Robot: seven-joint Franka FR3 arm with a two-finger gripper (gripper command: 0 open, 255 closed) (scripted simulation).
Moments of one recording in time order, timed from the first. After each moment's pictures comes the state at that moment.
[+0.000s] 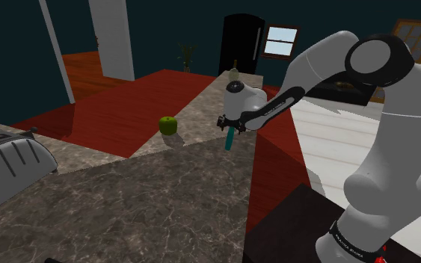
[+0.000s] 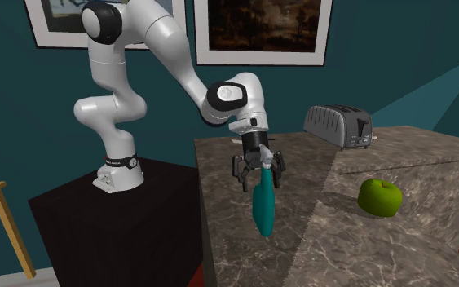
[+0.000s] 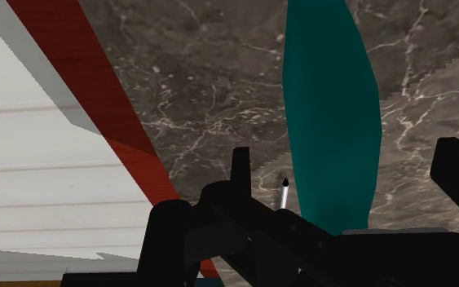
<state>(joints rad) -0.48 0.31 0.44 -2.09 -0.96 2.49 1.65</state>
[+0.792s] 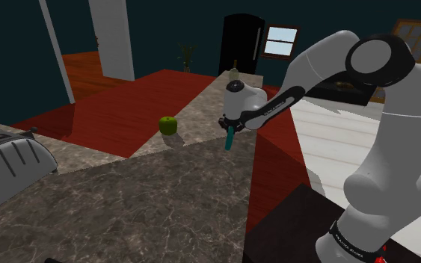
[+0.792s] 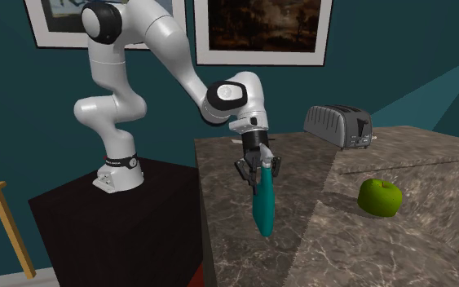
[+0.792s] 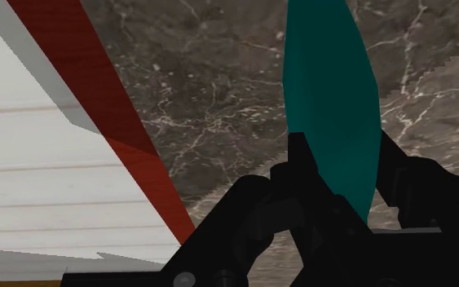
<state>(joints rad) -0.48 0.30 0.44 -2.09 -0.96 2.49 1.64</state>
